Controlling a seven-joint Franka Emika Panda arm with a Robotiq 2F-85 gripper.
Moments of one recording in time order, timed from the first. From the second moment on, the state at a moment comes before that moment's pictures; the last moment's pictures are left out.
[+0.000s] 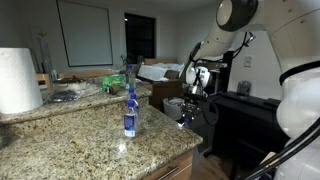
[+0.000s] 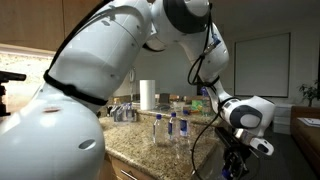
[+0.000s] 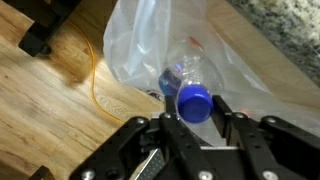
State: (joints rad) arm -0.27 0.54 -0.14 -1.99 0.50 2.27 0.15
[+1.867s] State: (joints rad) arm 0.14 0.19 0.11 -1.84 -0.01 2.12 -0.04
